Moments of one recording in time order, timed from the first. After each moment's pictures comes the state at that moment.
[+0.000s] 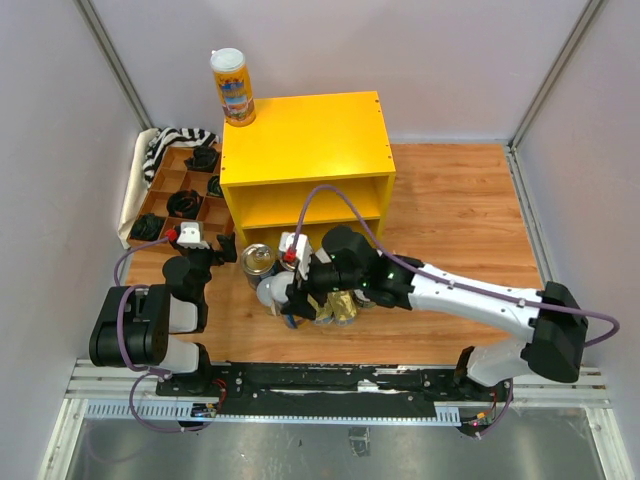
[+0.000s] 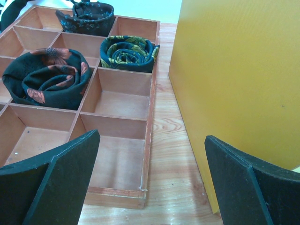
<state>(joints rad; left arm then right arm) 0.07 1.42 0.09 1.33 0.13 -0.08 1.11 1.41 1.01 -0.10 -0.37 -0.07</state>
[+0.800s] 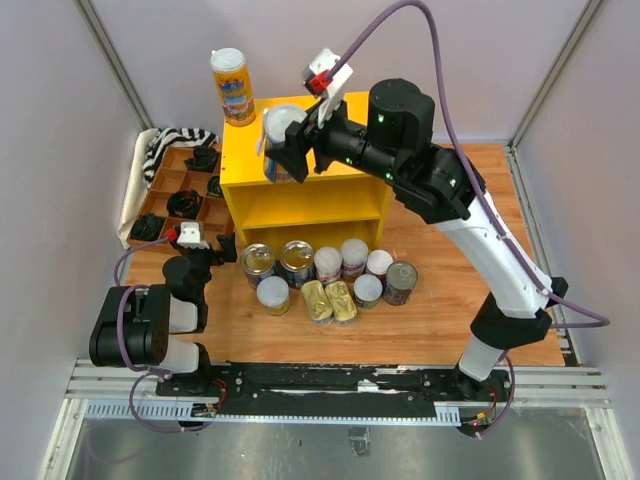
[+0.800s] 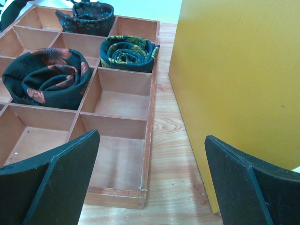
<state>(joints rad) 0.07 1.42 0.09 1.33 0.13 -0.08 0.96 1.68 2.32 -0.67 -0.07 -0.08</state>
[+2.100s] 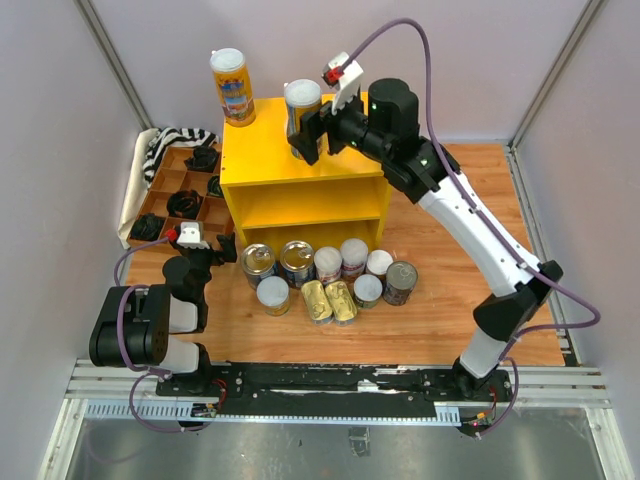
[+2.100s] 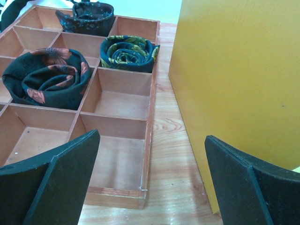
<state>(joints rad) 0.07 1.42 0.09 1.33 0.13 -0.08 0.70 1.74 2.09 -0.42 -0.17 -0.03</state>
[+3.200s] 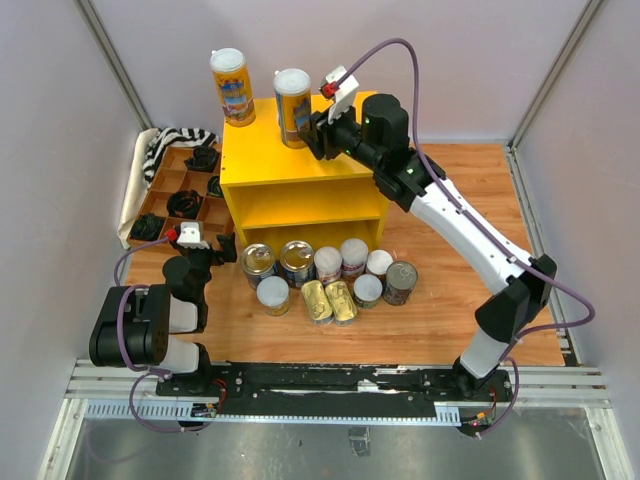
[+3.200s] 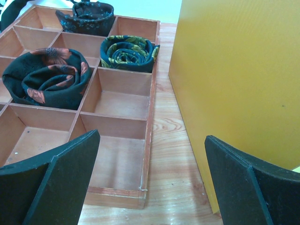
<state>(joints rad) 0.07 1.42 0.09 1.33 0.13 -0.08 0.69 1.67 1.81 -0.19 -0.12 -0.07</state>
